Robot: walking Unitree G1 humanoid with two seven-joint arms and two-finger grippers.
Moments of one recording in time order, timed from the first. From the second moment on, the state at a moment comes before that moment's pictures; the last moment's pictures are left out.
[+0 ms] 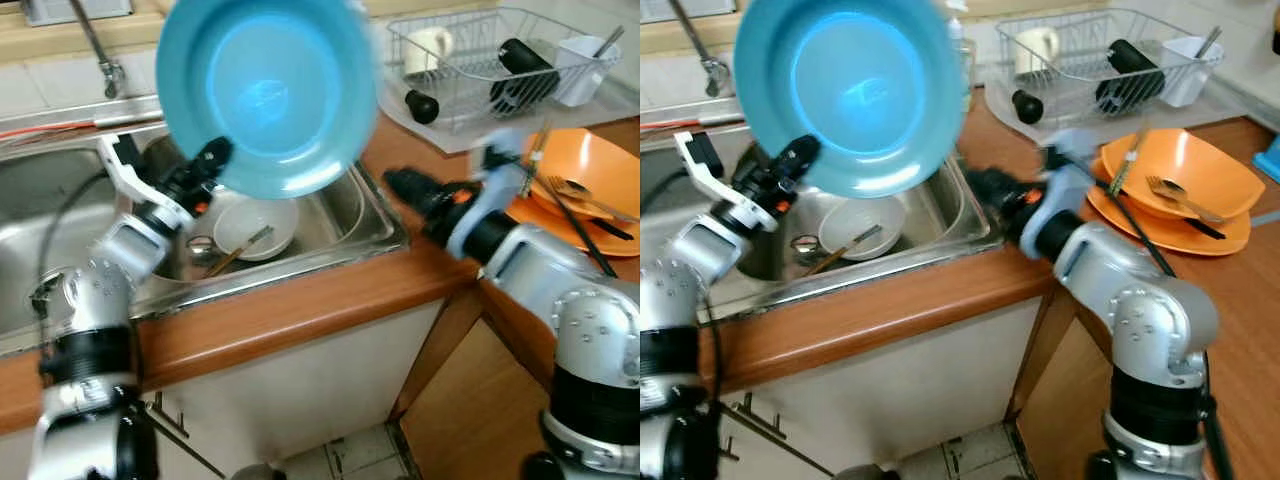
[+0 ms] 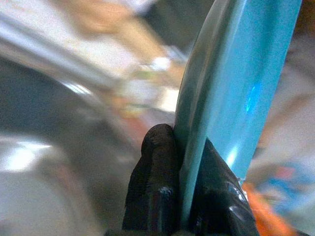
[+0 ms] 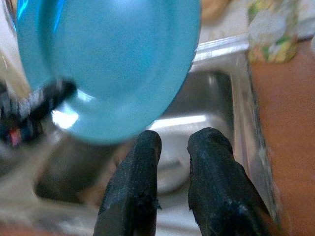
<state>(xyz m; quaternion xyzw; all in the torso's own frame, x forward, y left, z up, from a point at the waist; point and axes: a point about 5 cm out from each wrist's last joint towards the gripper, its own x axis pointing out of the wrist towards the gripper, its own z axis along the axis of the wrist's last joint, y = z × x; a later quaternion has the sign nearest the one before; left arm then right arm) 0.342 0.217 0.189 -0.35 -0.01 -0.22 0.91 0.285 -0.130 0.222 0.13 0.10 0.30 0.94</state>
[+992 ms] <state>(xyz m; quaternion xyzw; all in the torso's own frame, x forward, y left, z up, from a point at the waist) 0.359 0.213 0.124 -0.26 0.25 -0.07 0.93 0.279 -0.117 0.208 0.00 0.13 0.33 0.94</state>
